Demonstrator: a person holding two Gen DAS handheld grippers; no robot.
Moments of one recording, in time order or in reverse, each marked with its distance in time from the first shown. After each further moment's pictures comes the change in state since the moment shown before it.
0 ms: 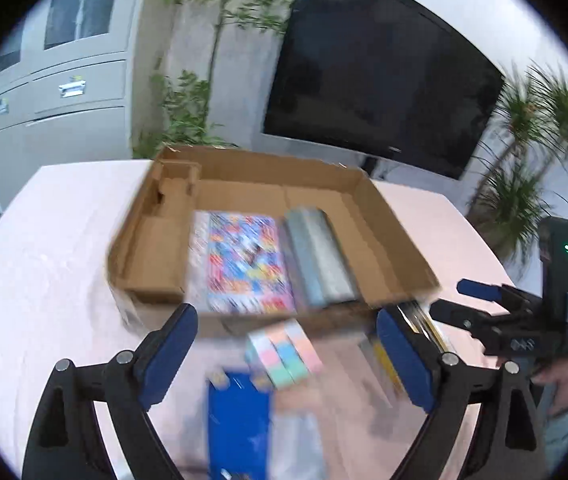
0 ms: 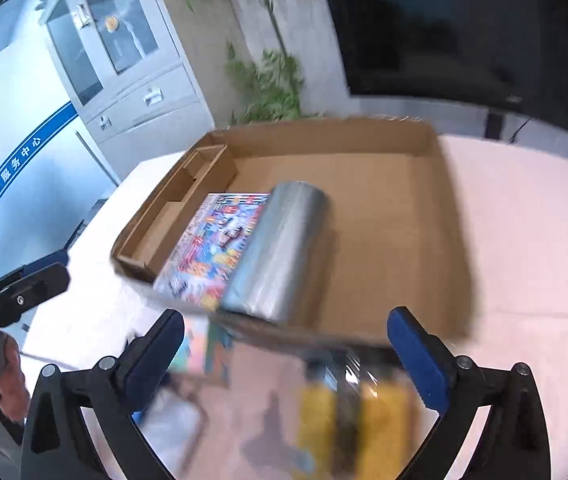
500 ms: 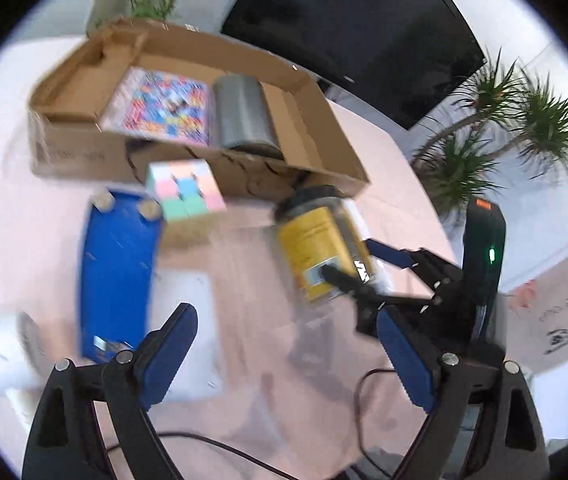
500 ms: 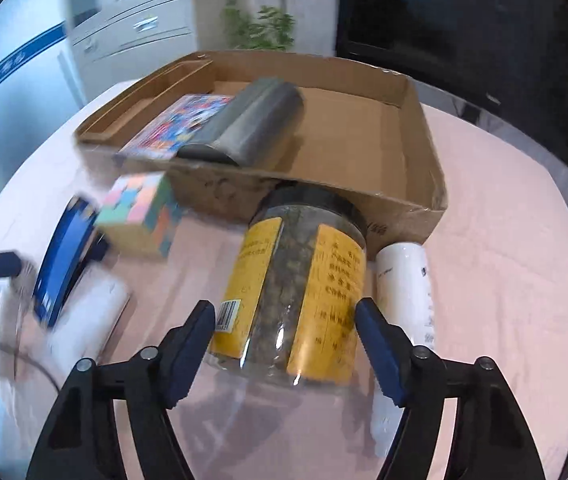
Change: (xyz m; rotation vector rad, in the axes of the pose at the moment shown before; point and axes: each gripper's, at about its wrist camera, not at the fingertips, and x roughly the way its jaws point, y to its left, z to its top) left arm 0.022 -0.012 -0.084 -0.176 0.288 -0.305; right arm 0.015 0.029 -0.085 -0.190 0.126 -0.142
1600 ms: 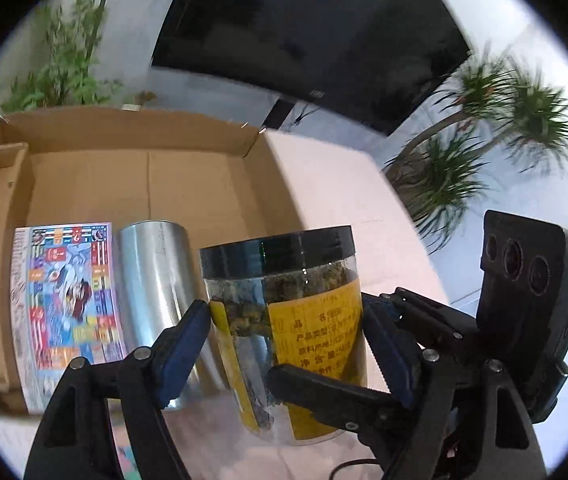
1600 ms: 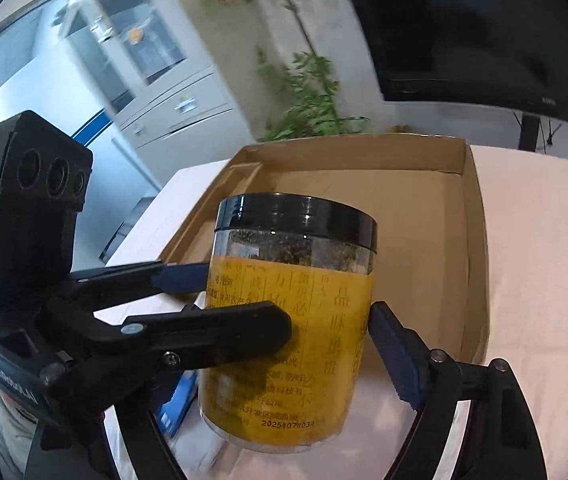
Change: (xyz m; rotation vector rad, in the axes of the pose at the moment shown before) left arm 0.093 -0.046 0.214 0.121 0.051 0.002; right arm -0.002 -0.081 0.154 0.203 -0.077 0.368
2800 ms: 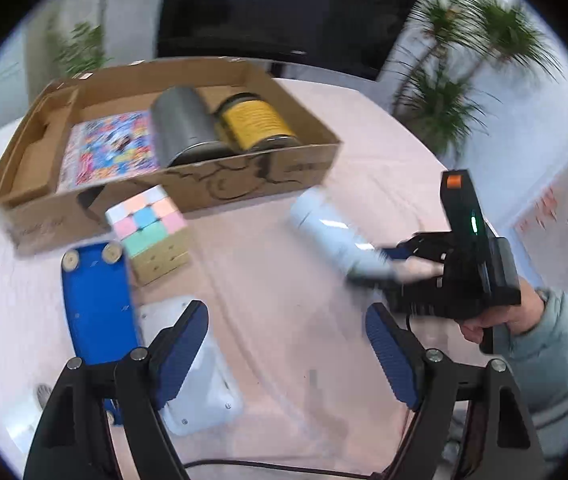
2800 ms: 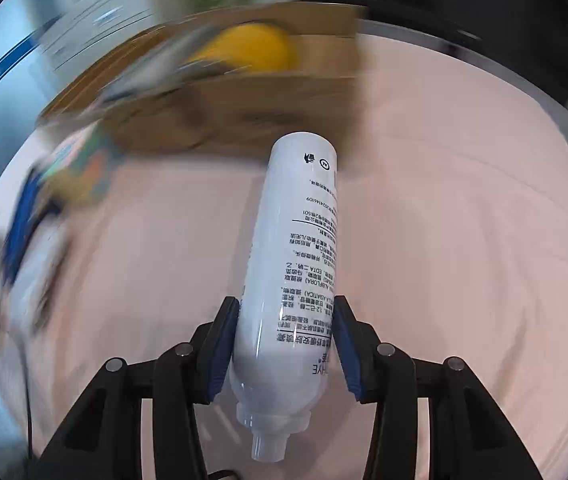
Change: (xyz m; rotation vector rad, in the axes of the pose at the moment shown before) left arm -0.063 -0.033 -0.218 0.255 -0.005 0.119; right arm 0.006 -0.032 -0.221 -0.164 0.194 -0.282
